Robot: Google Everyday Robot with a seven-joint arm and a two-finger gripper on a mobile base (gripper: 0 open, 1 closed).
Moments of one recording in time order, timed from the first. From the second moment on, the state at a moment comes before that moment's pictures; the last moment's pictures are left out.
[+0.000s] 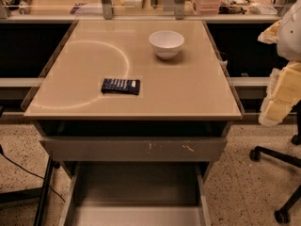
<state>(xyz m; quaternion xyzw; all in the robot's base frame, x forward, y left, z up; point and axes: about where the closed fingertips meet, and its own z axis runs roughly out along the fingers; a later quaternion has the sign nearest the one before) 0.438 -0.216 0.977 -0.60 0.78 -0.04 0.16</state>
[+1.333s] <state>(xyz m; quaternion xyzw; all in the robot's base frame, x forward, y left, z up) 0.440 -0.123 0.915 -0.66 0.72 0.11 0.20</state>
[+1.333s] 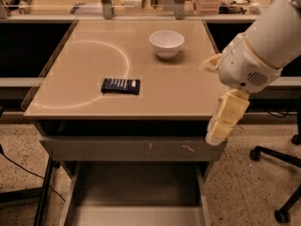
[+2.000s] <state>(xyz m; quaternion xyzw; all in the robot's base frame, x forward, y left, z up) 0.437 -0.099 0.900 -0.67 0.70 0.14 0.21</state>
